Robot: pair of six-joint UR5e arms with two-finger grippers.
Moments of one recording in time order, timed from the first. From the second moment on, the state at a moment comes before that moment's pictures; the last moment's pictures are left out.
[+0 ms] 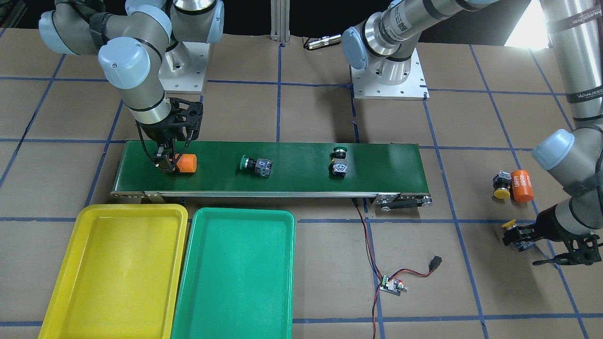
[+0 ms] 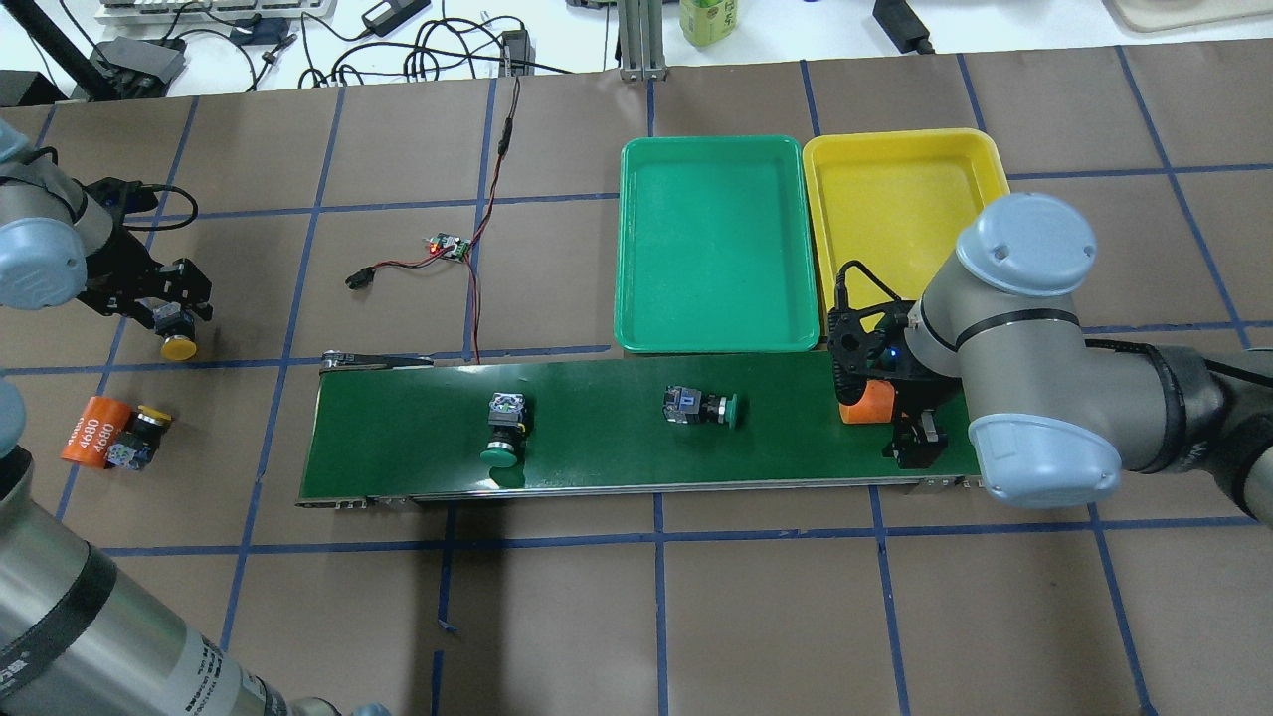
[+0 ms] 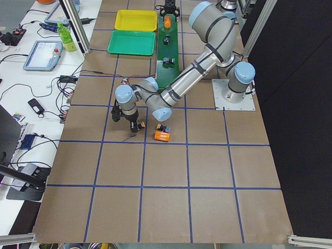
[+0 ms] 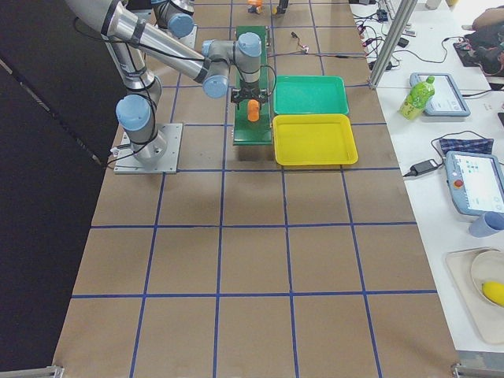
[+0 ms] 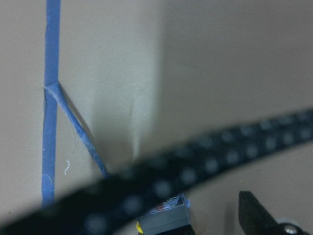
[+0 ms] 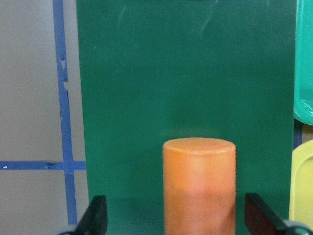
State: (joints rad) left arm -1.00 -2.18 -1.59 -0.99 1.61 0.45; right arm 1.54 -1.57 2.20 -2.20 -1.54 -1.59
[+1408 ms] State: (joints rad) left arm -1.21 -1.85 -1.76 -1.25 1.58 0.34; right arm 1.73 -1.46 2.11 -2.23 -1.56 -1.47
